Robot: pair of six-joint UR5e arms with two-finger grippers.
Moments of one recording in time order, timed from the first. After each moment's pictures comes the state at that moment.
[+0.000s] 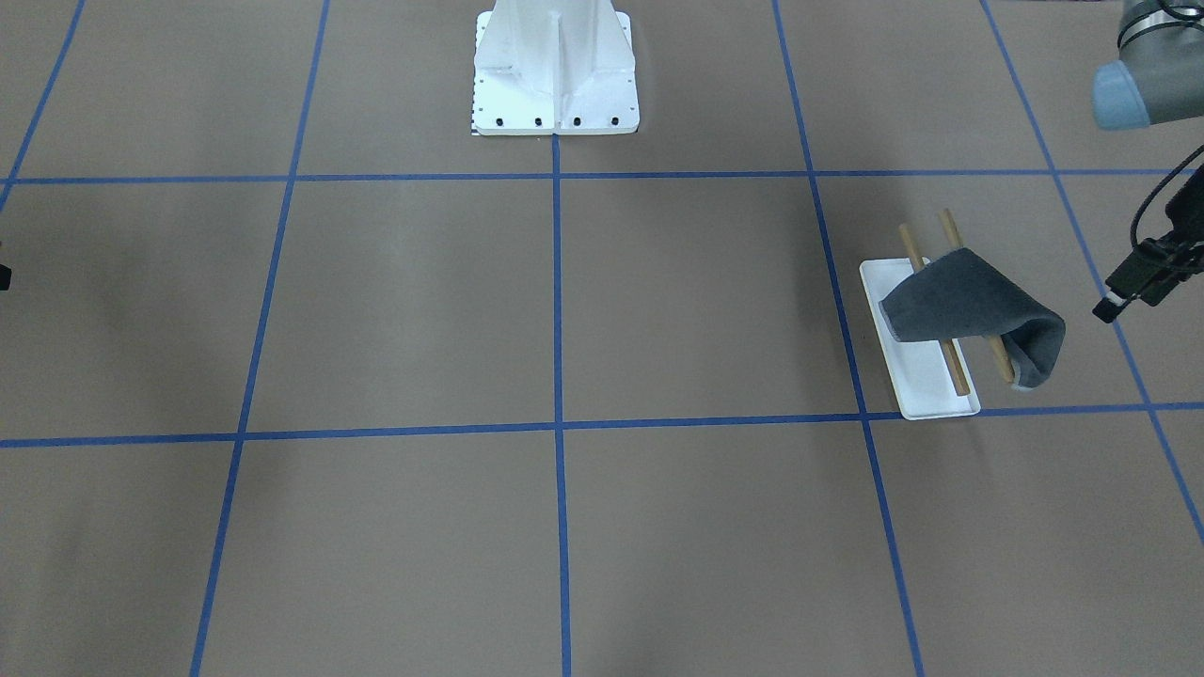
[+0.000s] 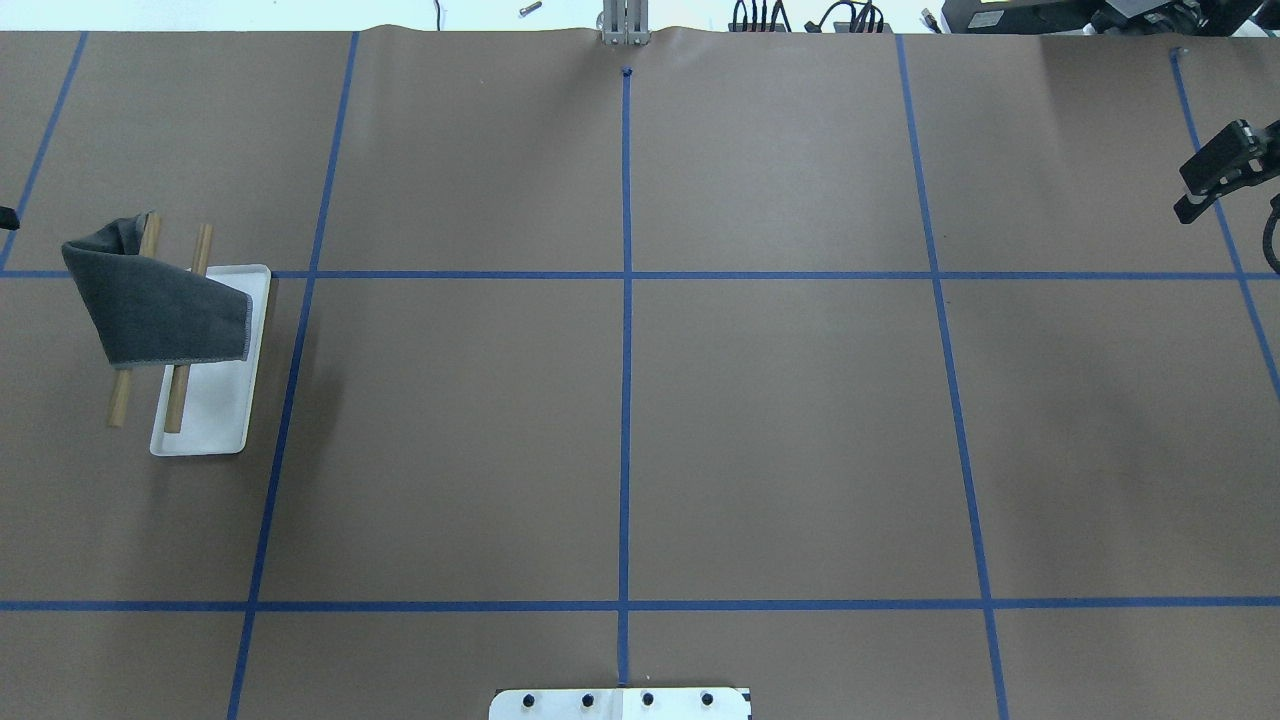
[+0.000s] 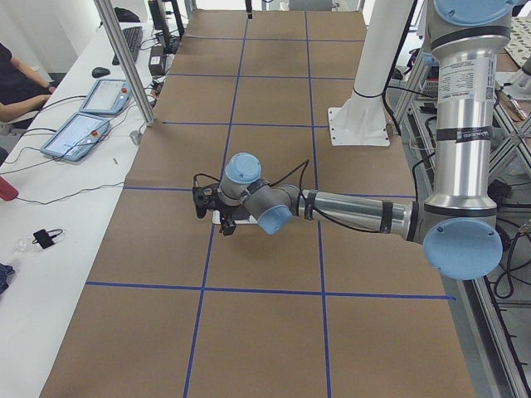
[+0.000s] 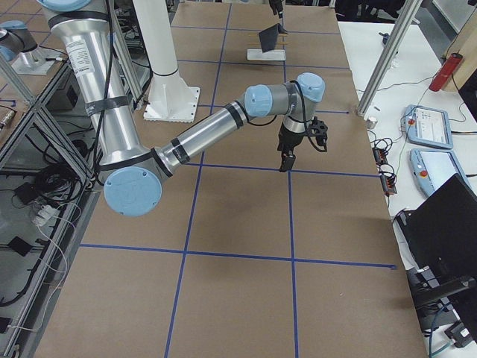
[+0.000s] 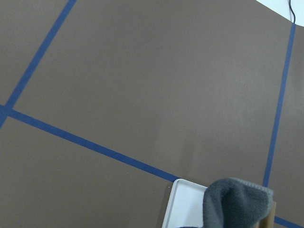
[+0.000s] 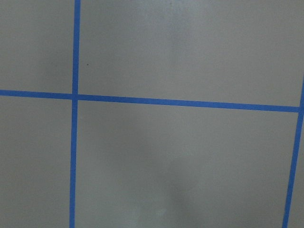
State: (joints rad) left arm -1.28 -1.51 -1.70 -2.26 -2.20 -1.04; right arm 1.30 -1.30 1.89 -2.04 2.33 0.23
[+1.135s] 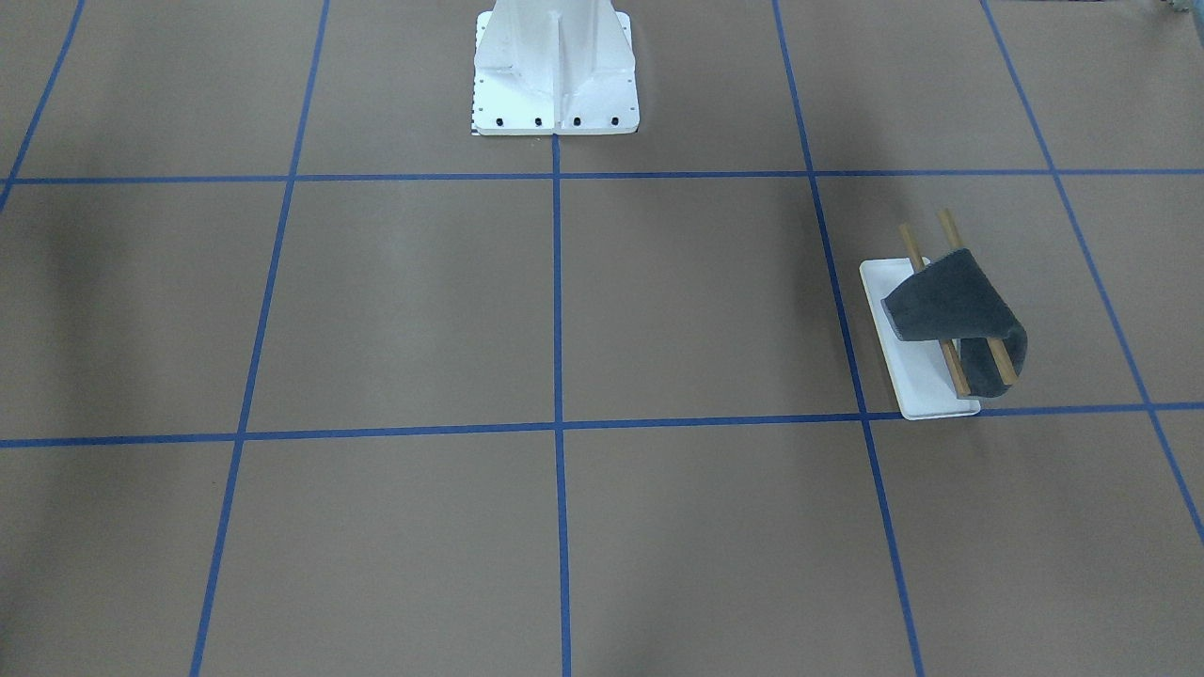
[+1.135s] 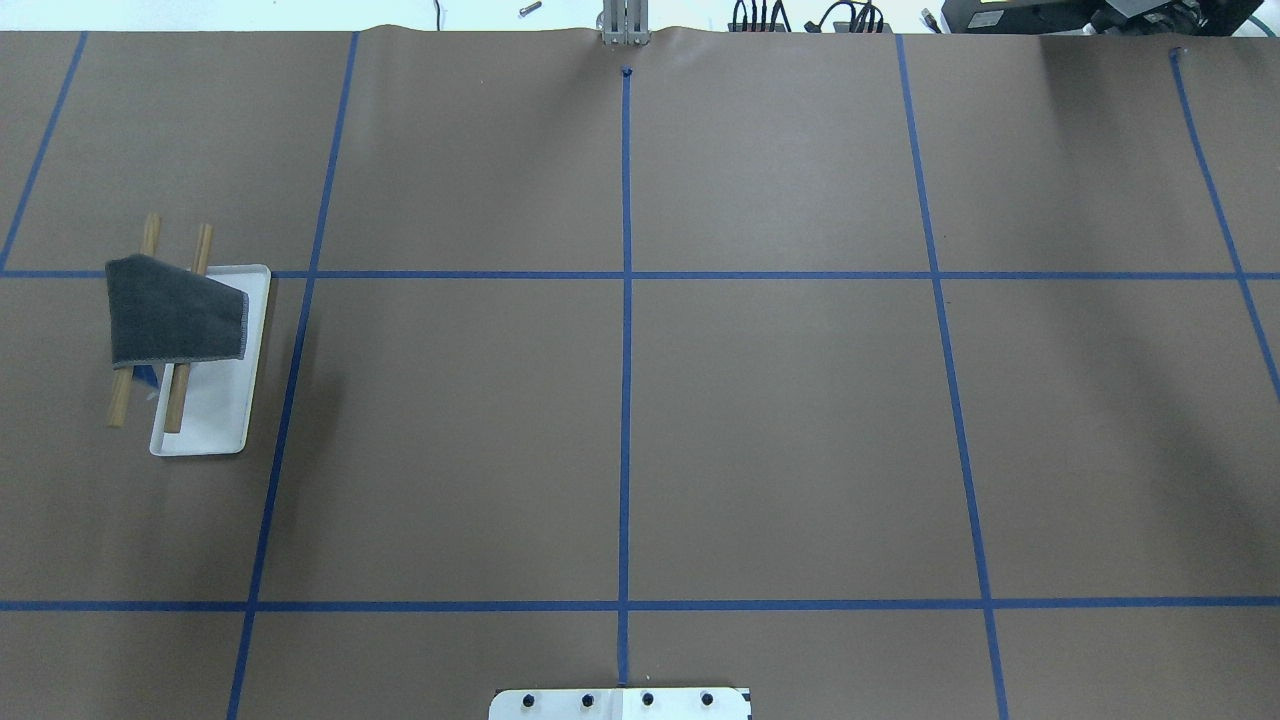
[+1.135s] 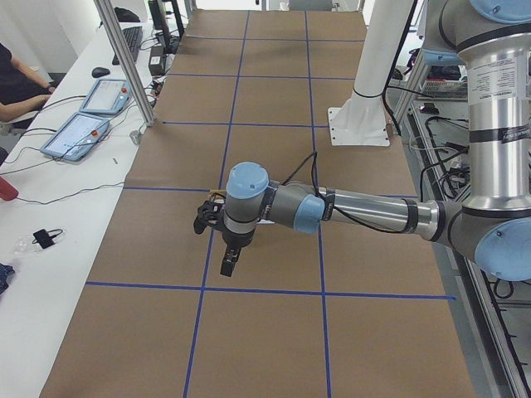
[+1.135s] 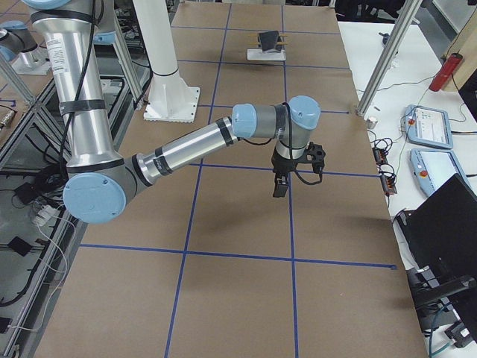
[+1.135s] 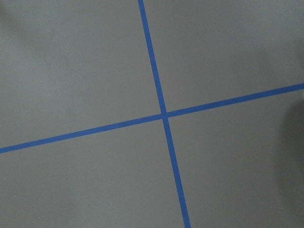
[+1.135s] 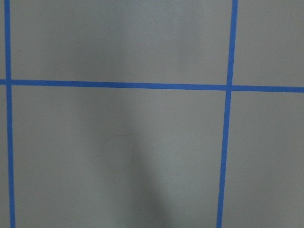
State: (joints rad) left arm -1.53 -1.43 -1.83 -1.71 -2.25 -0.01; right arm 1.49 -1.48 1.88 -2.03 2.35 -0.02
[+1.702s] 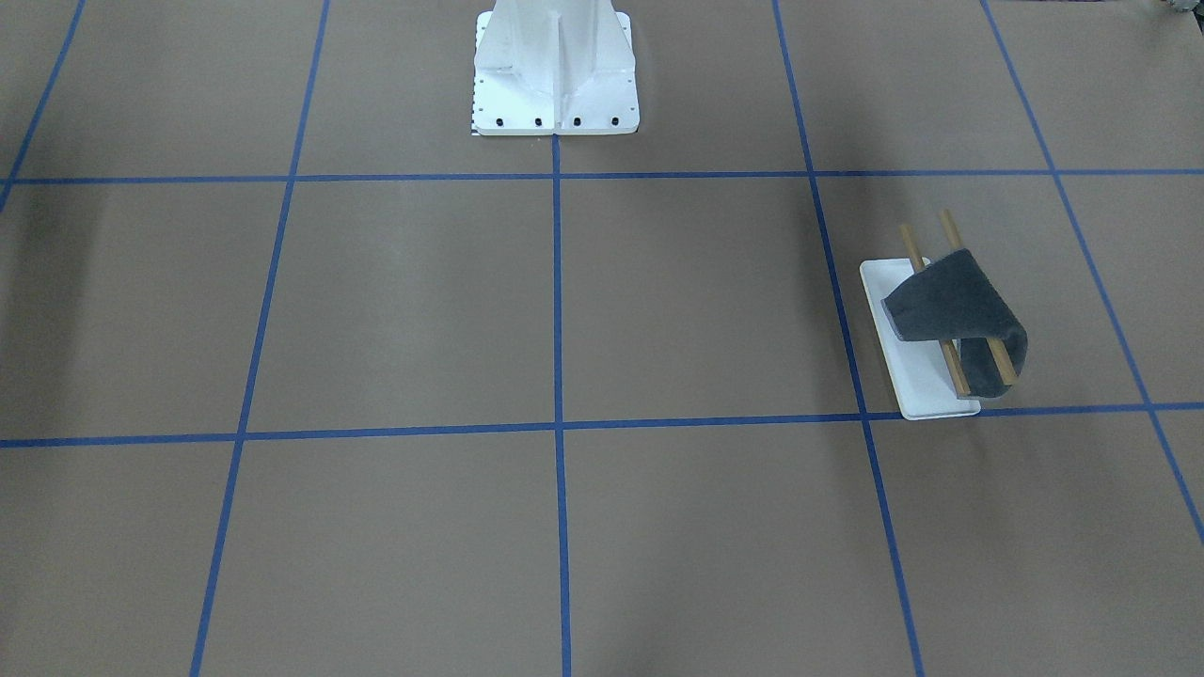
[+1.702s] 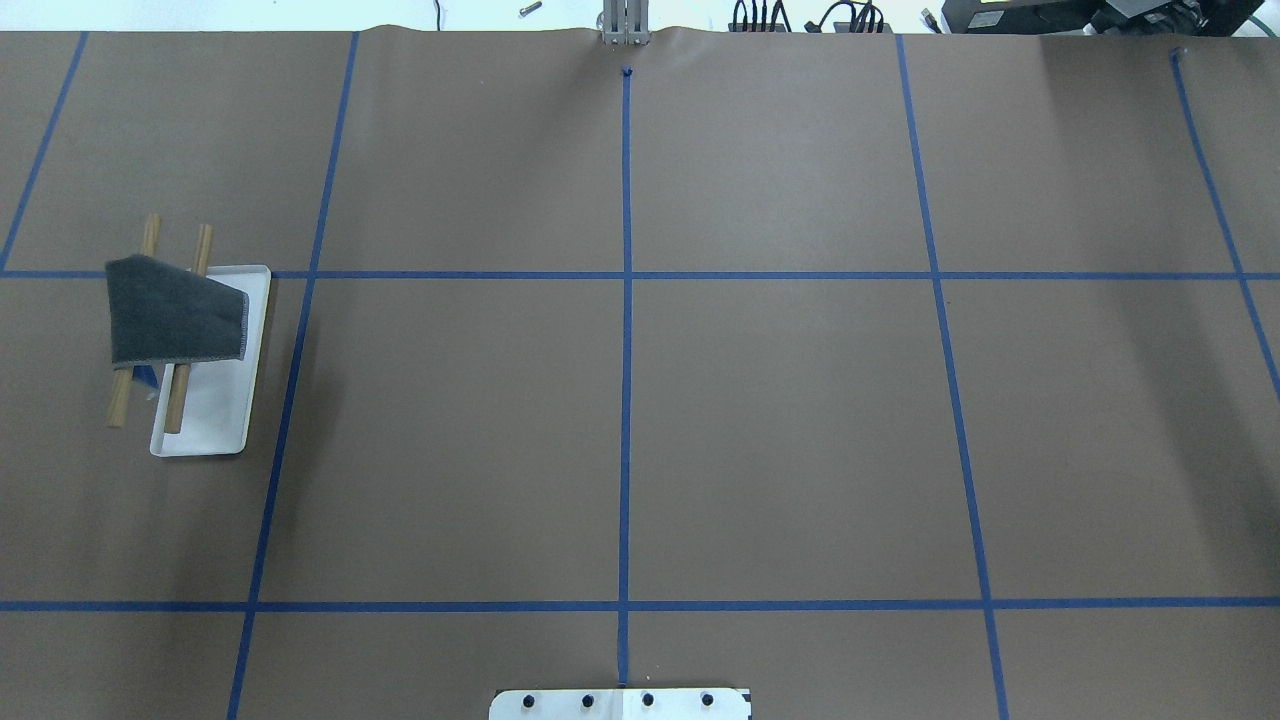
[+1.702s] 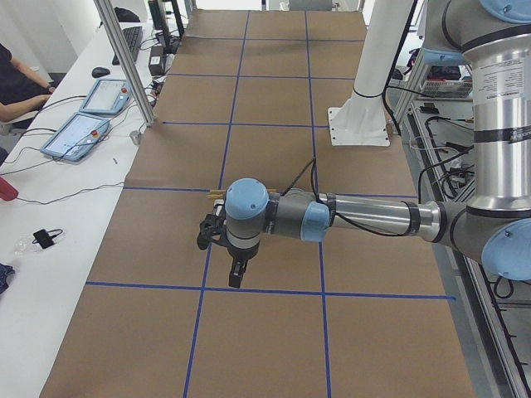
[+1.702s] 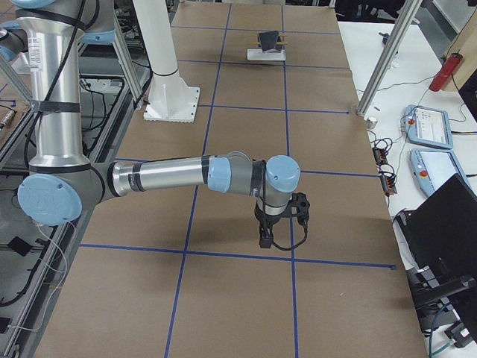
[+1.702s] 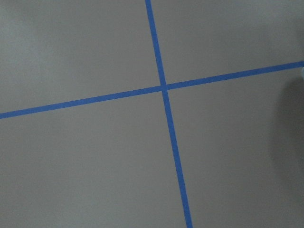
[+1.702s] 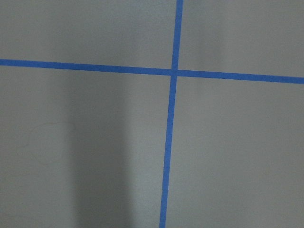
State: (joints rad) left arm -1.58 -1.44 -1.74 -1.65 -2.29 0.08; right arm 1.56 -1.59 1.72 -1.76 2.34 -0.10
